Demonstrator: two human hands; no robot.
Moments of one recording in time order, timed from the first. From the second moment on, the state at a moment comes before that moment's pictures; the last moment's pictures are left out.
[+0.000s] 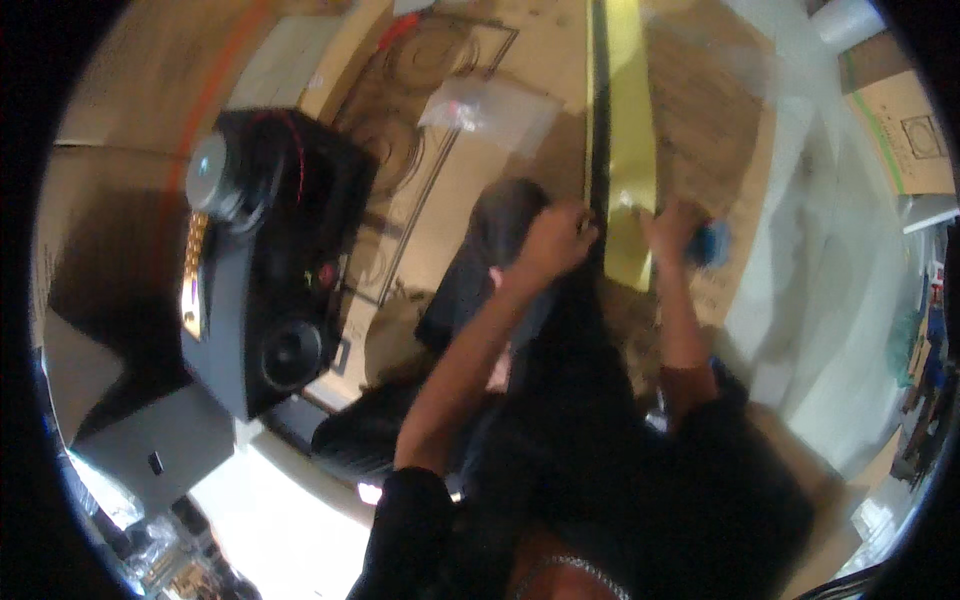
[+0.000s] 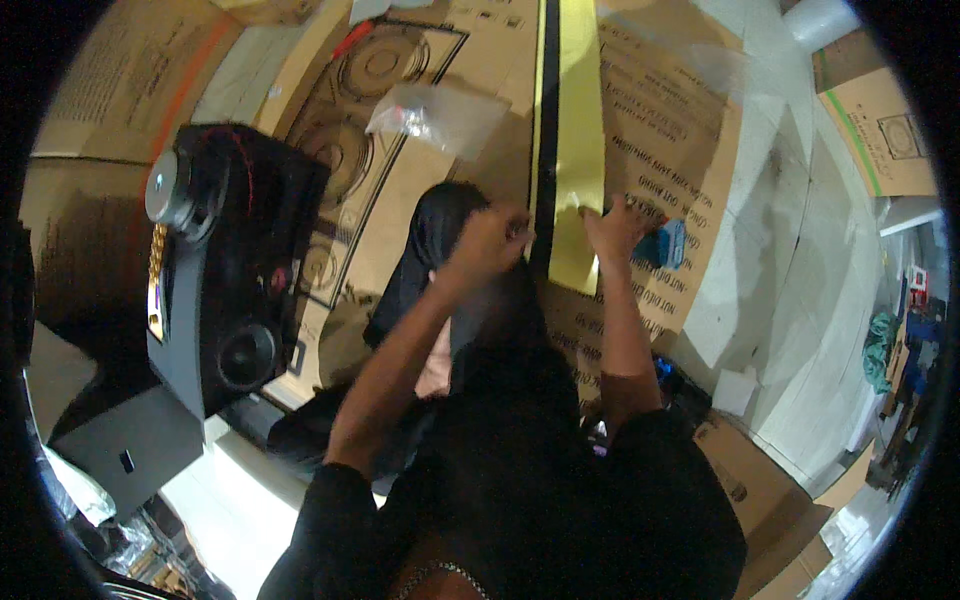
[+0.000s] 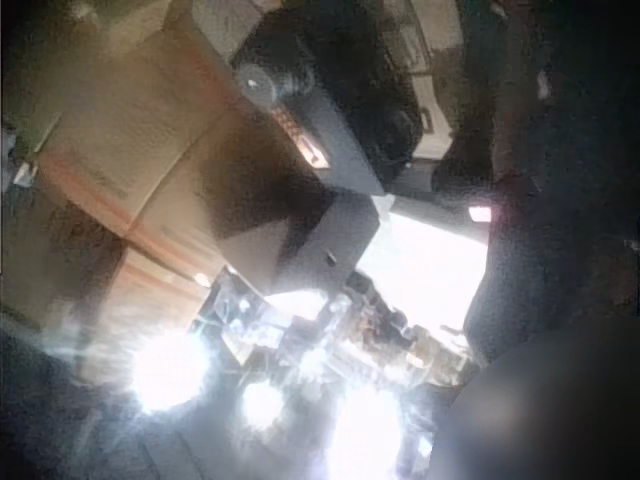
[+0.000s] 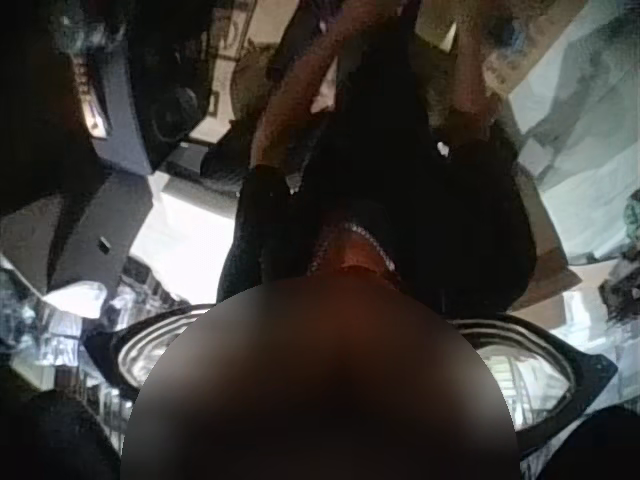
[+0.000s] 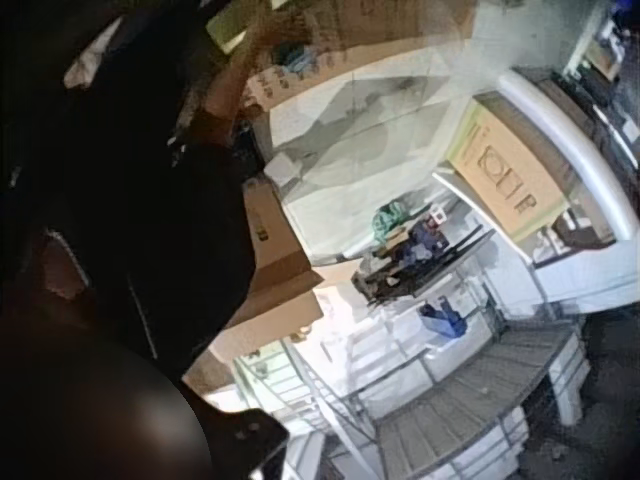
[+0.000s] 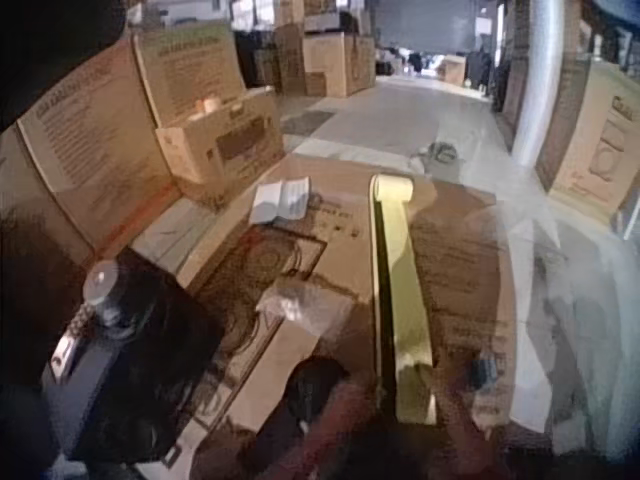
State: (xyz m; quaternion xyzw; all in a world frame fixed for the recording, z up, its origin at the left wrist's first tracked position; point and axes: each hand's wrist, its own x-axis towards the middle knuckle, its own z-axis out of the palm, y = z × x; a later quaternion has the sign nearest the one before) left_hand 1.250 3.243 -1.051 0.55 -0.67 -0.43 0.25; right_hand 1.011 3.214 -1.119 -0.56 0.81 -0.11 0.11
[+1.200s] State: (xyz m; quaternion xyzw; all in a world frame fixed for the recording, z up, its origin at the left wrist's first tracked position) left_hand 1.229 3.289 -0.928 0.43 -0.72 -0.20 0.50; right_hand 1.070 3.291 -0.903 -0.41 0.53 -0.49 0.55
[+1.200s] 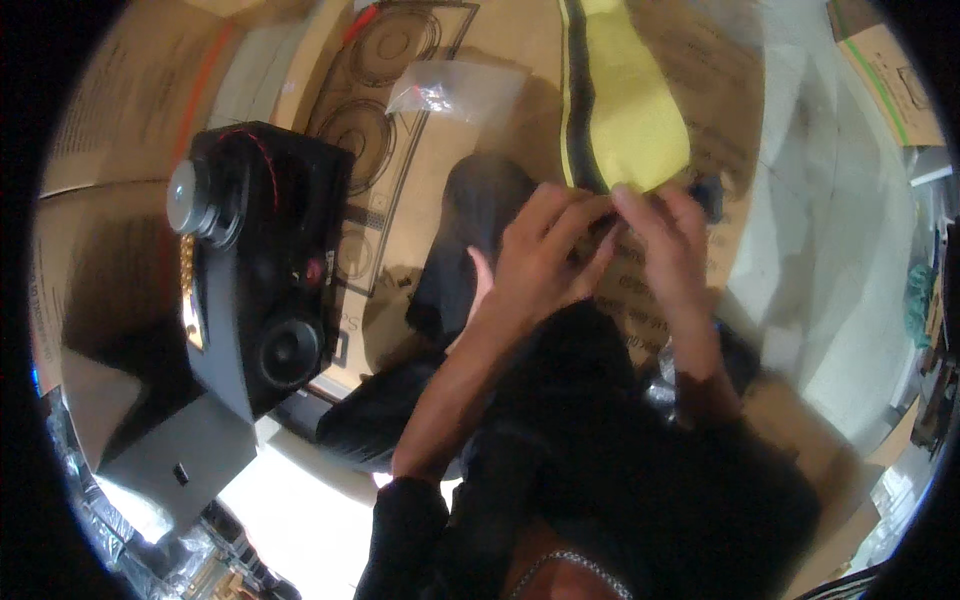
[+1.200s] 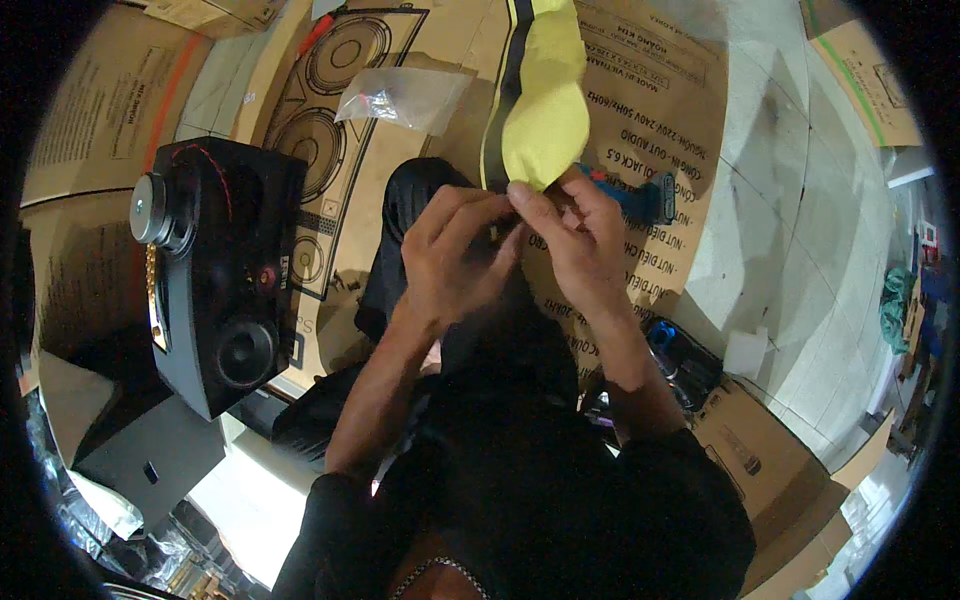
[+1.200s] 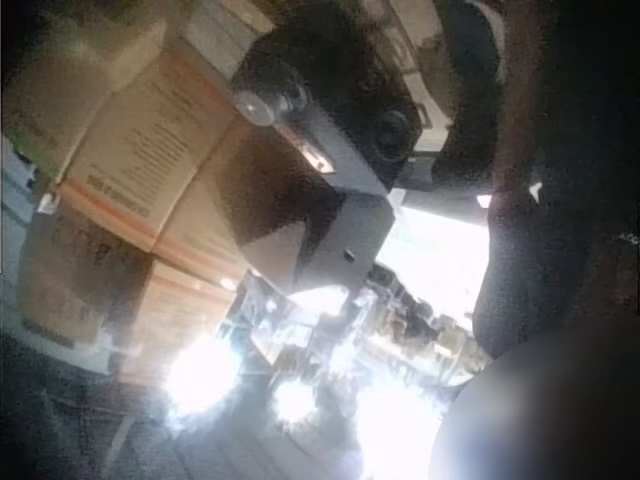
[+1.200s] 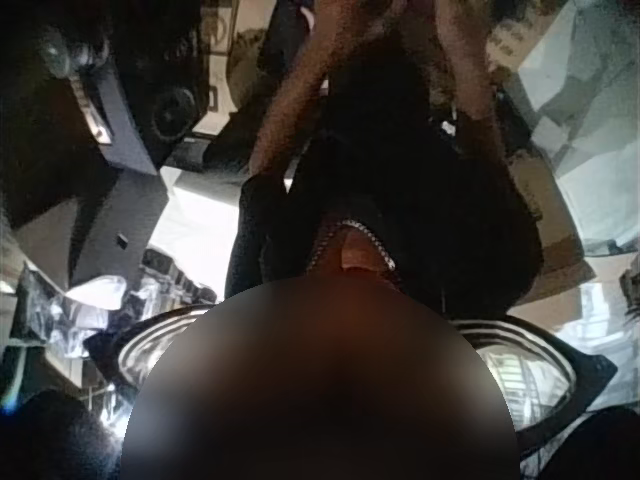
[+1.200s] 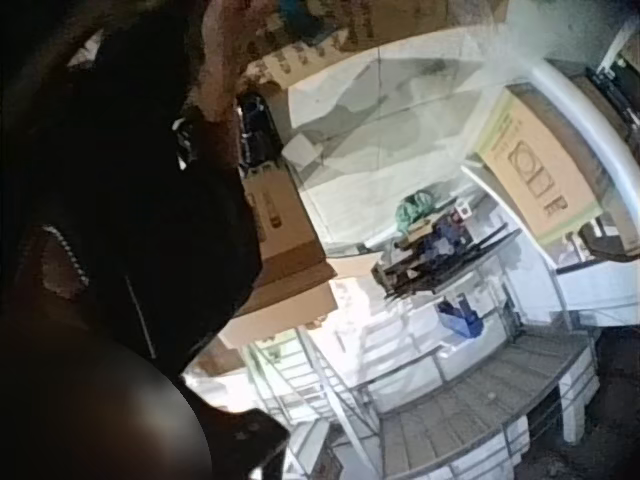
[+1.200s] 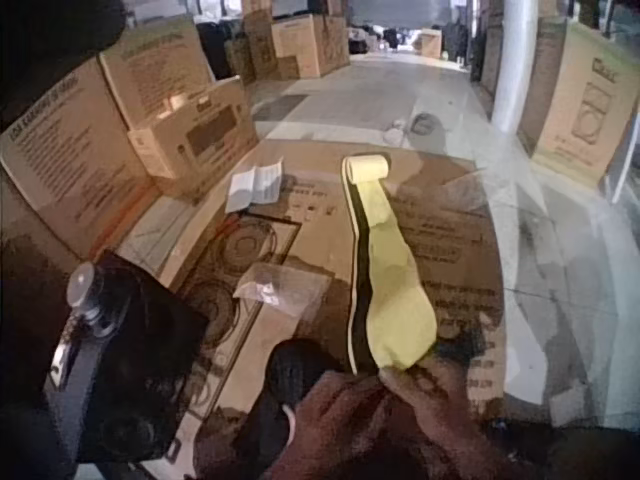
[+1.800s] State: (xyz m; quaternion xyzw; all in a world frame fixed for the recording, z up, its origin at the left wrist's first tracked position) left_hand 1.264 3.246 -0.819 0.22 -0.80 -0.16 0.53; right_hand 1.077 3.267 -0.817 -0.47 0.37 -0.58 0.55
